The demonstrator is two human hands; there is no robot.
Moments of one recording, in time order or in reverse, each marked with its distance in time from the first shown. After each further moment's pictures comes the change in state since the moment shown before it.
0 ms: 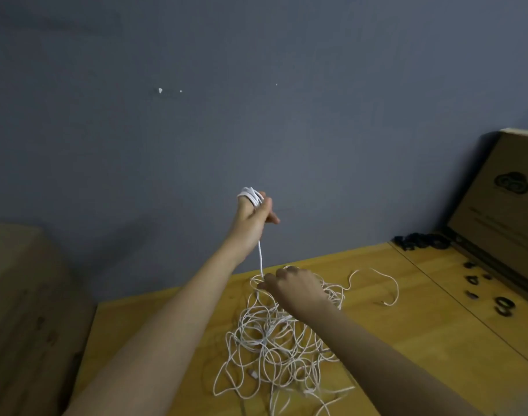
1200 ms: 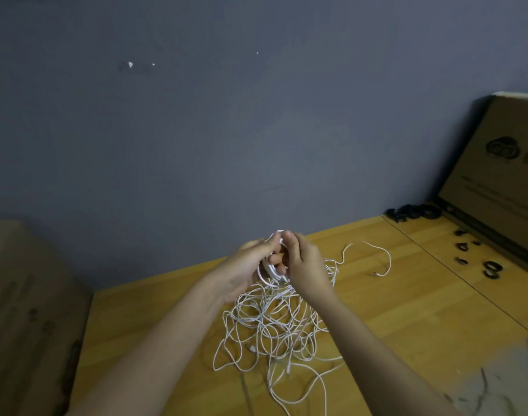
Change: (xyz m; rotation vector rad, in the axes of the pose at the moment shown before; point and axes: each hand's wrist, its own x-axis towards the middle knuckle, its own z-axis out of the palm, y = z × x) left_hand -0.080 -0.016 0.005 -0.215 -0.475 -0.531; right_hand -0.024 -0.007 -0.028 1.219 0.193 0.791
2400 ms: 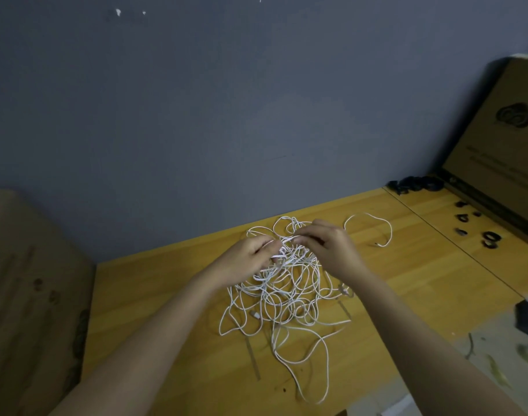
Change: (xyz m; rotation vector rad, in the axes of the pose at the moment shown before) left_hand -0.018 -0.047 -0.022 0.606 0.002 0.094; right_hand -0.005 0.050 -0.034 -0.339 -0.153 -0.285
